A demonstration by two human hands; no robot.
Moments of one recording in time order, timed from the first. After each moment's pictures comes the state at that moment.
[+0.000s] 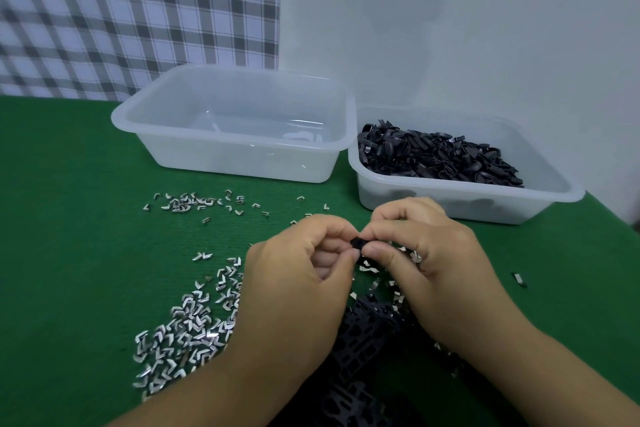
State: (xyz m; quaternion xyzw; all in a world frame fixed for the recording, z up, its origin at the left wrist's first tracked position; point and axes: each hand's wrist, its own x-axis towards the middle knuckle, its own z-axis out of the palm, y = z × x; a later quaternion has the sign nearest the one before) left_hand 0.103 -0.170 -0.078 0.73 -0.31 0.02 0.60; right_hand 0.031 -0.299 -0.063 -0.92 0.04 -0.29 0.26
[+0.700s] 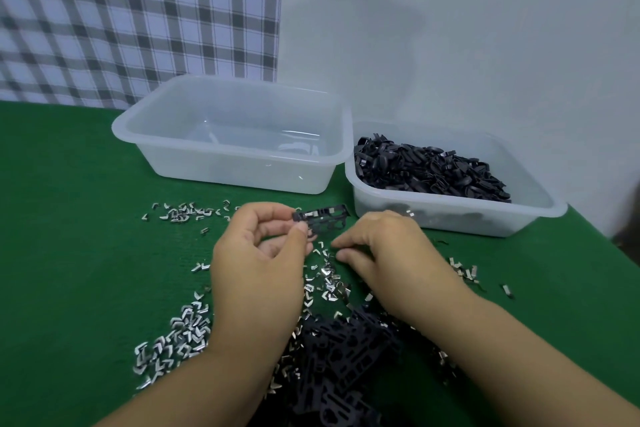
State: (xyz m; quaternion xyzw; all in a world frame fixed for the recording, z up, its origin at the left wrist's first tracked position) left_hand 0.124 -0.172 -0.078 0.61 -0.13 -0.03 0.78; right_hand 0.064 -0.295 -0.053 -0.97 0.10 -0.12 0.16
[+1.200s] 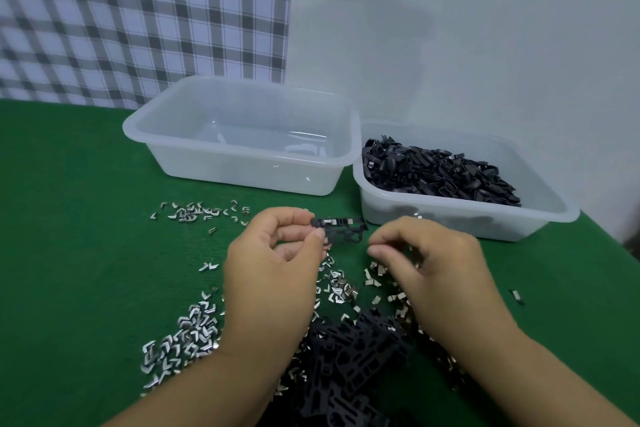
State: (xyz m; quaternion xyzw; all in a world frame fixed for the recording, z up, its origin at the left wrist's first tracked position) left_hand 0.121 -0.170 -0.078 0.64 -0.14 -0.05 0.75; right_hand 0.036 -0.301 -0.060 -0.92 0.11 -0.29 0.22
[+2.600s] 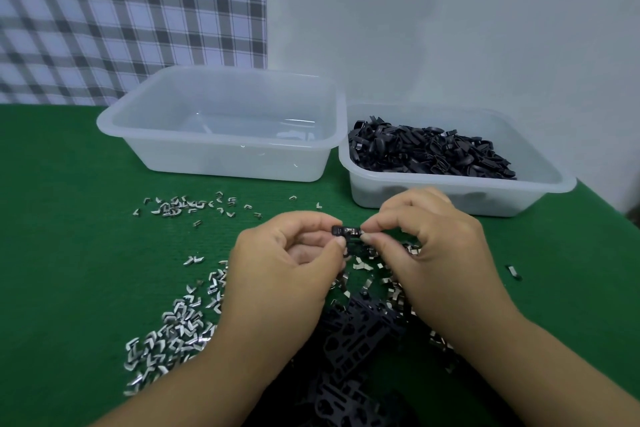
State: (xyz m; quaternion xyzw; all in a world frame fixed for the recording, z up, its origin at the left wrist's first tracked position) left_hand 0.109 -0.172 -0.075 0.65 -0.23 -0.12 0.71; right_hand 0.033 -0.303 -0.067 -0.90 0.09 -0.37 0.20
